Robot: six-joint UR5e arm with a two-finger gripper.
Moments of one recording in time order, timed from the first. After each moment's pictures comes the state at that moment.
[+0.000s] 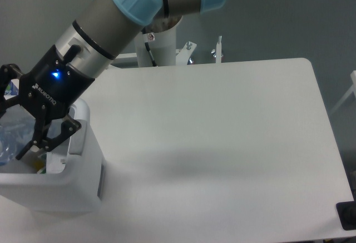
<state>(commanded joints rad) 2.21 -1.87 -1.31 -0.91 0.64 0.35</state>
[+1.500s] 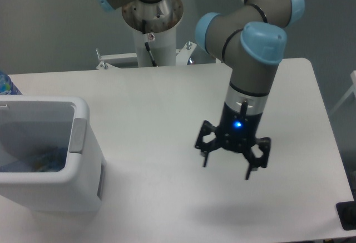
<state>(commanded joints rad) 2.56 -1.98 -1.47 -0.92 1.39 0.91</state>
